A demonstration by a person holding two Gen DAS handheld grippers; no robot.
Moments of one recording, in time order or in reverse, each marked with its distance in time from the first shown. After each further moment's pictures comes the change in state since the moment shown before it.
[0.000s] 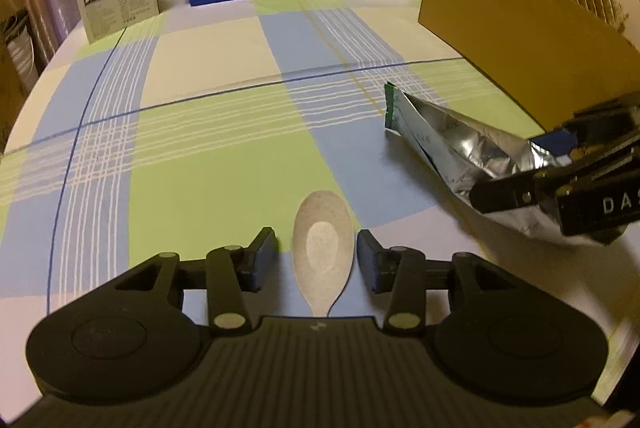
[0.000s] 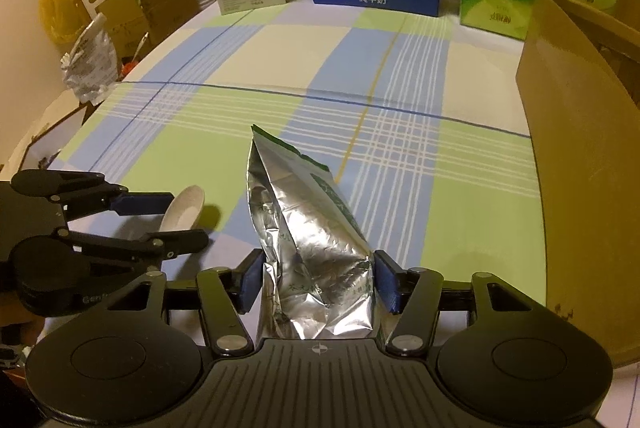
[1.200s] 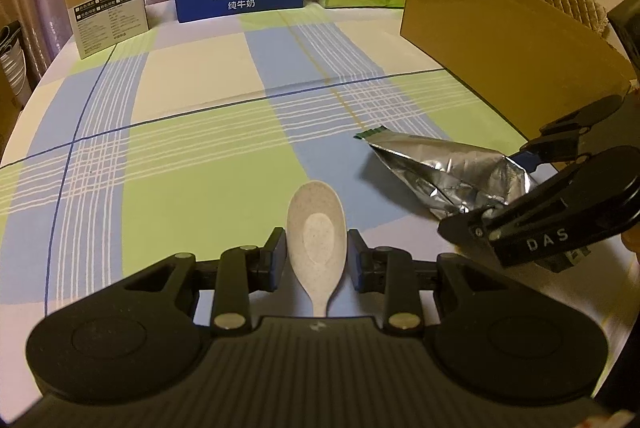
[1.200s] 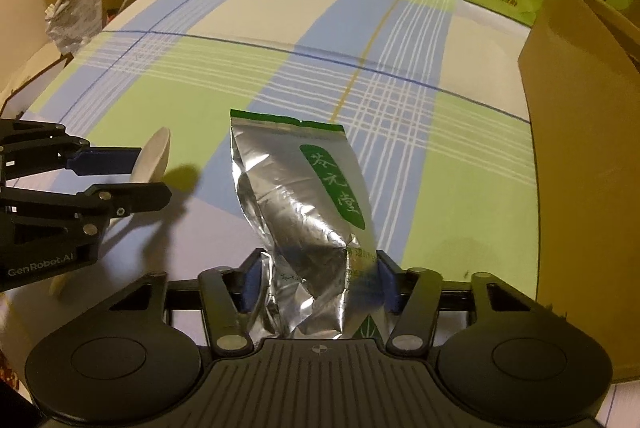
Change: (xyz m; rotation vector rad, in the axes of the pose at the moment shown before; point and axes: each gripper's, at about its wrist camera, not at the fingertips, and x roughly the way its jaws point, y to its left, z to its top) left arm -0.012 -0.006 0.003 0.007 -0.037 -0.036; right arm 0.023 0.002 -0.002 -0.068 0.108 -0.077
